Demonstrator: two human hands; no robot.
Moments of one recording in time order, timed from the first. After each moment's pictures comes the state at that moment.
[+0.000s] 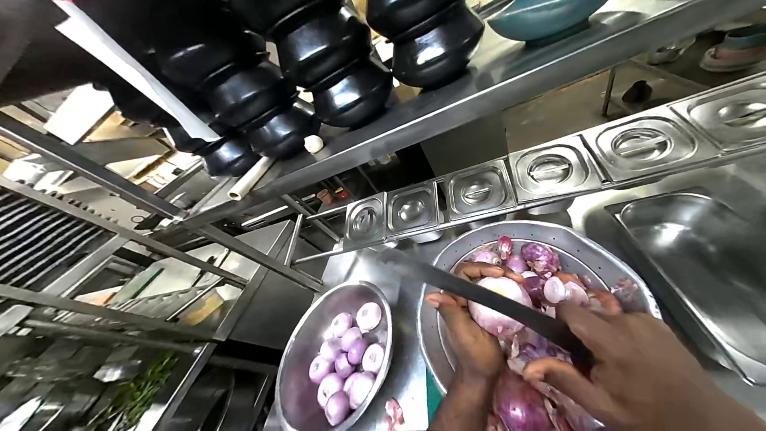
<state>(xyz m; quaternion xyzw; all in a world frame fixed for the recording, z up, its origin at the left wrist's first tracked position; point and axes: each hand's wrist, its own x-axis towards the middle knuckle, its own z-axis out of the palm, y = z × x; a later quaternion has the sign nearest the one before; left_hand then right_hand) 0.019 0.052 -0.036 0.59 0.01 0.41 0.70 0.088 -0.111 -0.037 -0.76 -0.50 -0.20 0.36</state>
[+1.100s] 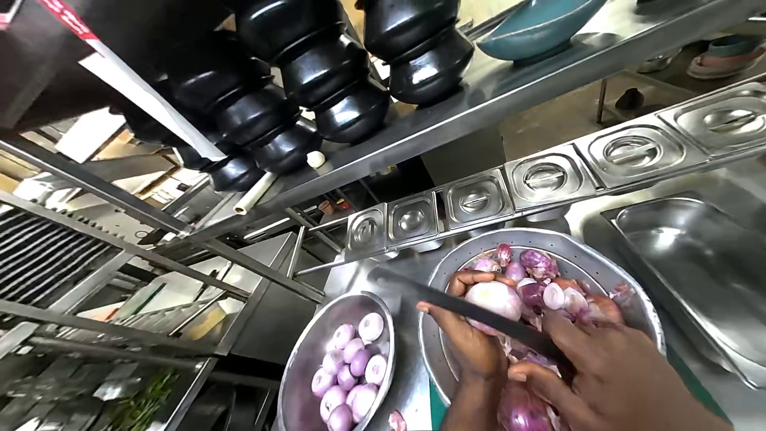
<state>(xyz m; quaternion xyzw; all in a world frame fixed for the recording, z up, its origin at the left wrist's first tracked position) 0.025 0.047 -0.035 0.51 0.08 0.41 0.75 0.073 -0.102 -0.040 -0.78 -0.47 -0.22 0.35</state>
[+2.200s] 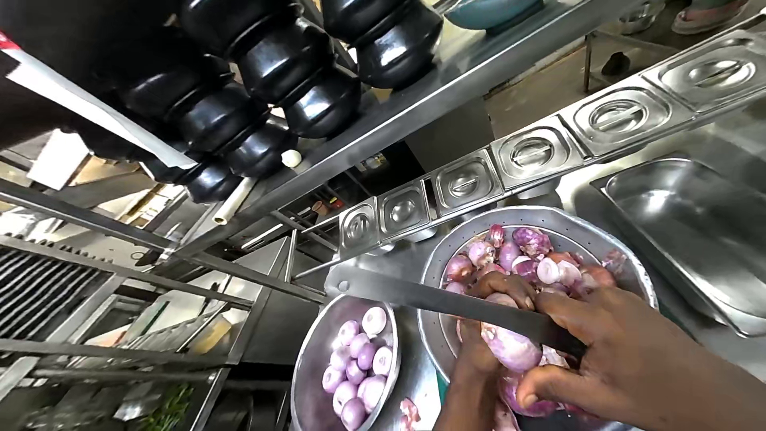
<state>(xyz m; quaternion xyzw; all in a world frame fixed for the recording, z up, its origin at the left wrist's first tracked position) 0.011 0.059 -0.067 0.54 -0.17 0.21 0.80 0.081 -0.110 -0.025 -0.72 -0.53 -0.11 0.43</state>
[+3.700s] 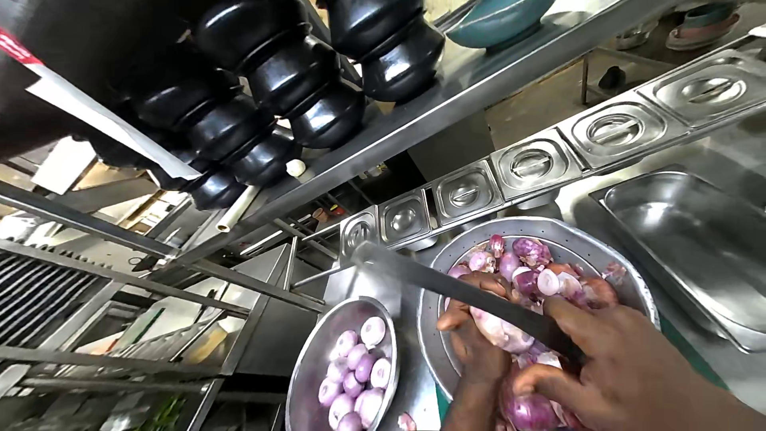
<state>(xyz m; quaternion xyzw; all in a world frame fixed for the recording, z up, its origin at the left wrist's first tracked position) 0.022 0.046 -0.046 0.59 -0.07 0.42 0.69 0.076 -0.108 -0.037 -0.76 -0.46 -0.18 0.43</state>
